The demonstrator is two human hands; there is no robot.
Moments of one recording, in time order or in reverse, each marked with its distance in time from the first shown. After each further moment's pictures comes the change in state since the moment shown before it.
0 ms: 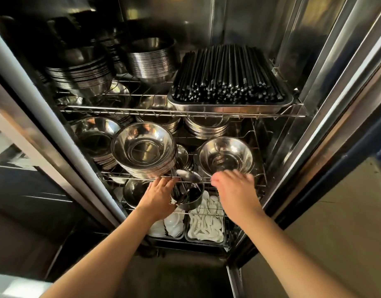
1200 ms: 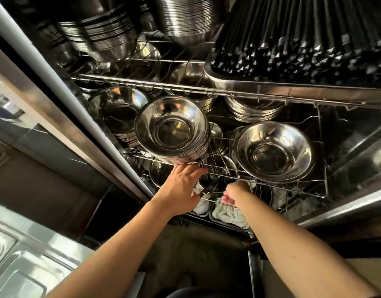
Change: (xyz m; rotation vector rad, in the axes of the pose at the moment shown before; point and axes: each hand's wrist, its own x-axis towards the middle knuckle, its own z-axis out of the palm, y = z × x) left_hand -0.005 -0.005 -0.008 -0.170 0.095 0.010; right_hand 0.061 0.023 0.210 0.872 -0.628 1.407
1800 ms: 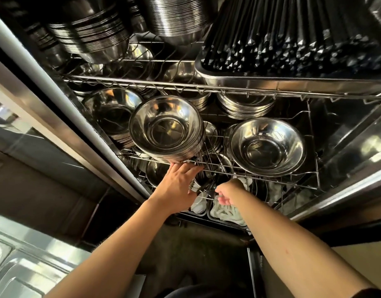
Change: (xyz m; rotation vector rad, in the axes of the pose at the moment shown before) left_hand -0.003 0.007 -0.007 -0.002 -0.046 -0.022; right_hand -0.013 0.009 -0.002 -0.285 -0.026 -0.132
